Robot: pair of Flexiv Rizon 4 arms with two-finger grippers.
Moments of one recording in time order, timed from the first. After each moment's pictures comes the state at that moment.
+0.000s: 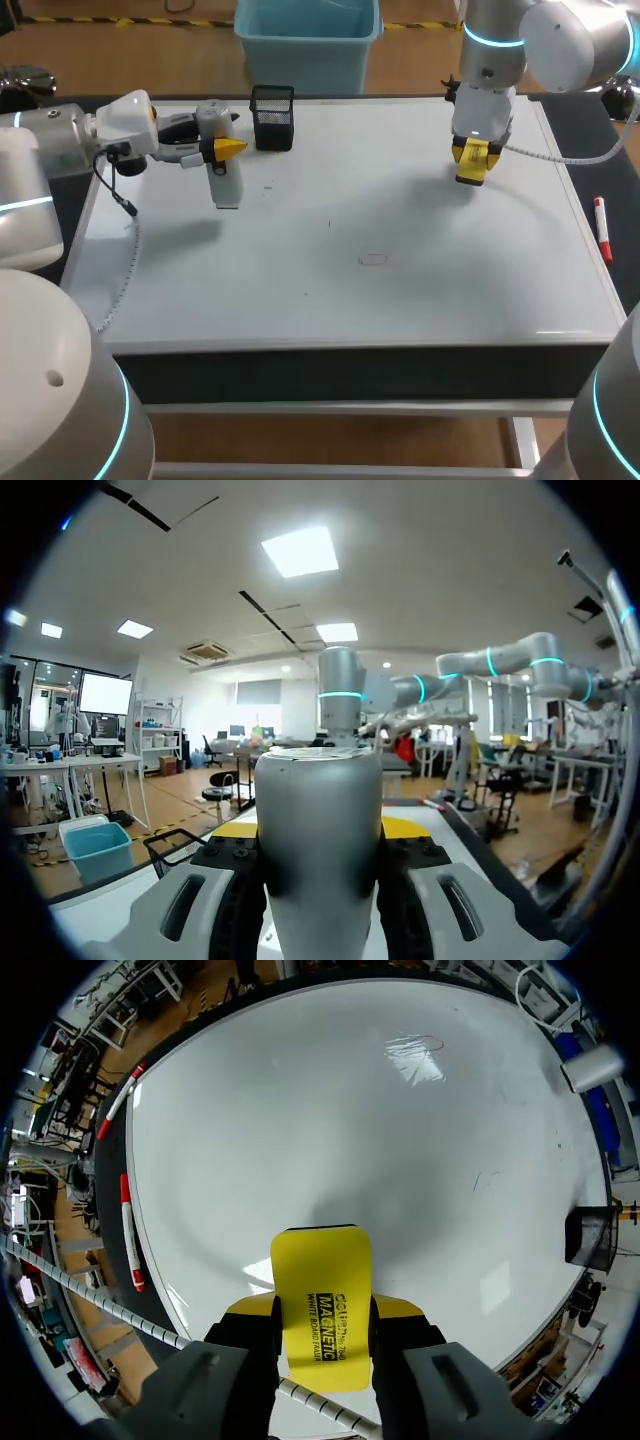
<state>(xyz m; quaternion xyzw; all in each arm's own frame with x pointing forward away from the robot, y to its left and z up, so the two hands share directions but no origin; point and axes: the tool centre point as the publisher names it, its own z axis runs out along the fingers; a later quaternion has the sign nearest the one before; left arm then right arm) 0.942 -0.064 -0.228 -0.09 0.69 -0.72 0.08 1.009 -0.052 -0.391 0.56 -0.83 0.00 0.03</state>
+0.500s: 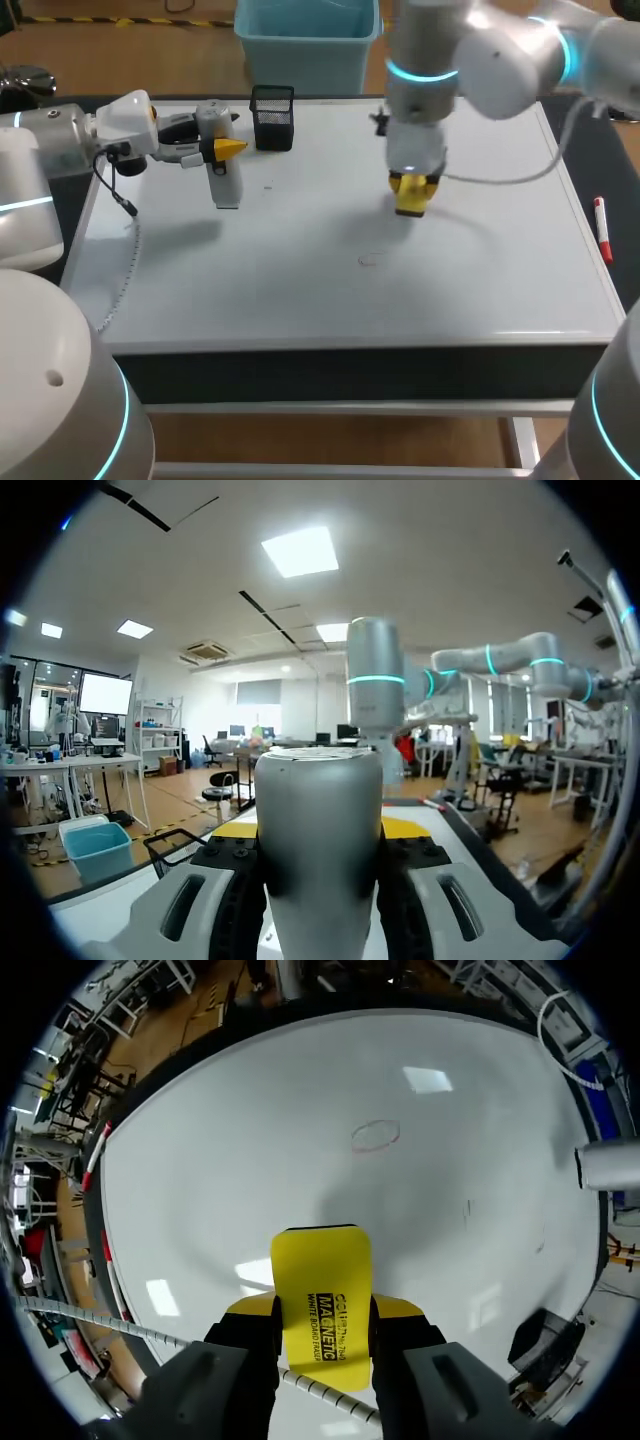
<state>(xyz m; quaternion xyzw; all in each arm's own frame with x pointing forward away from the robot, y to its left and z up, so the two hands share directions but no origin) 0.942 -0.064 -0.228 -0.09 0.69 -0.72 0.08 0.927 0.072 -0.385 0.59 -0.81 0.02 0.03</state>
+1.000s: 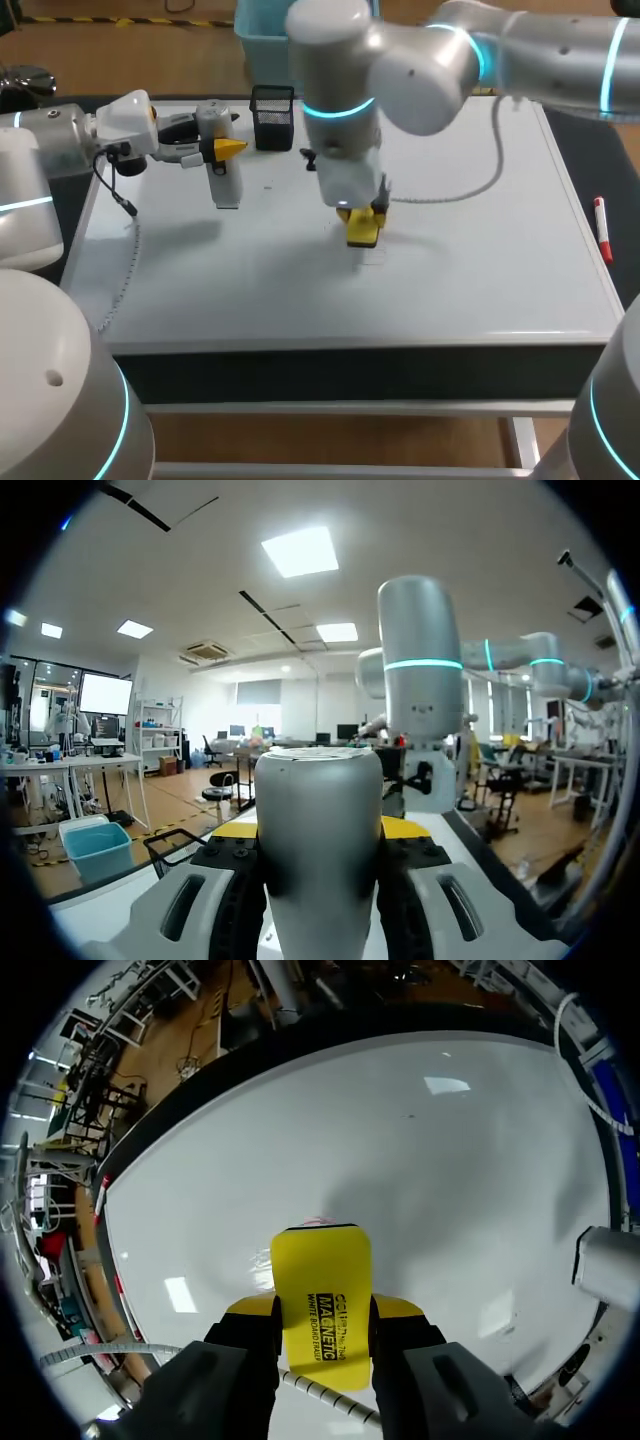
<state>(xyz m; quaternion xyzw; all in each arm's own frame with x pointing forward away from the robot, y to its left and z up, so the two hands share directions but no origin) 0.942 -0.064 -0.228 -0.09 0.69 -0.72 0.08 0.867 0.151 -0.390 0.59 -0.80 0.06 0.06</state>
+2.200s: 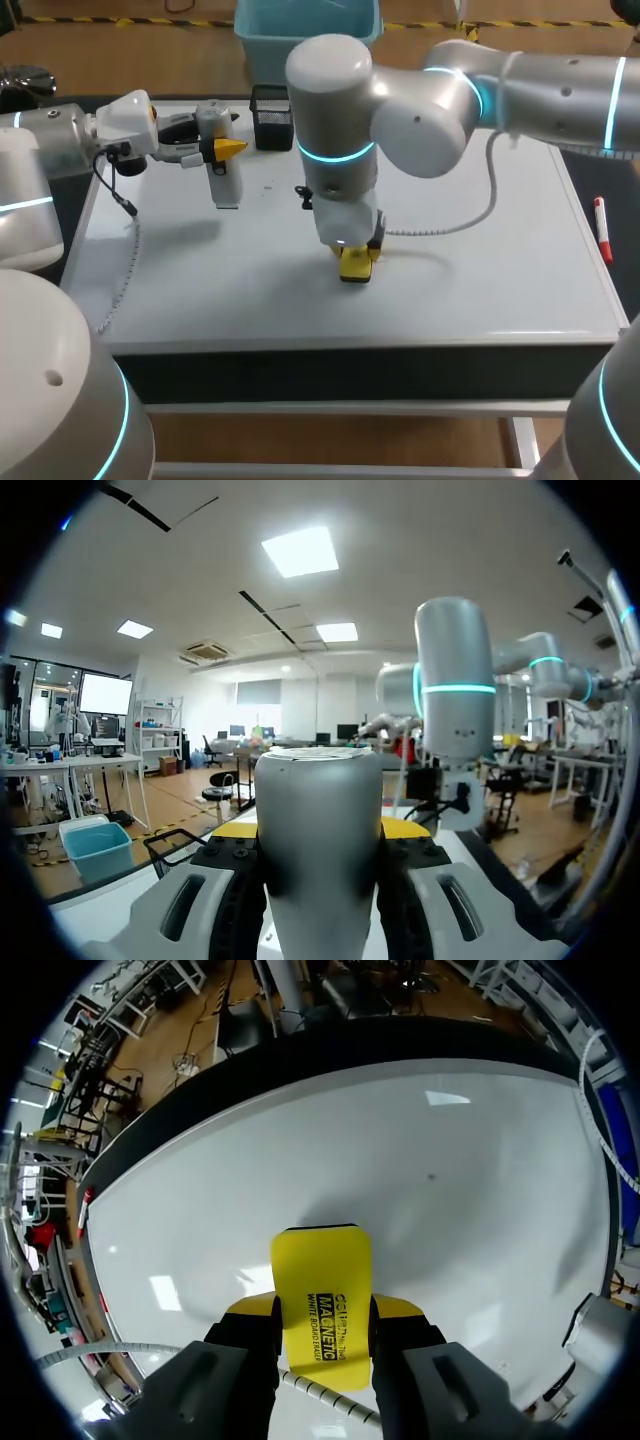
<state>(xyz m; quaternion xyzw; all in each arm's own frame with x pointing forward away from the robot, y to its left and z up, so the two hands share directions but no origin) 0.941 -0.064 -0.228 -0.09 0.69 -0.72 0.08 0.823 0.161 -0.418 0.61 -0.79 0.03 0.05</state>
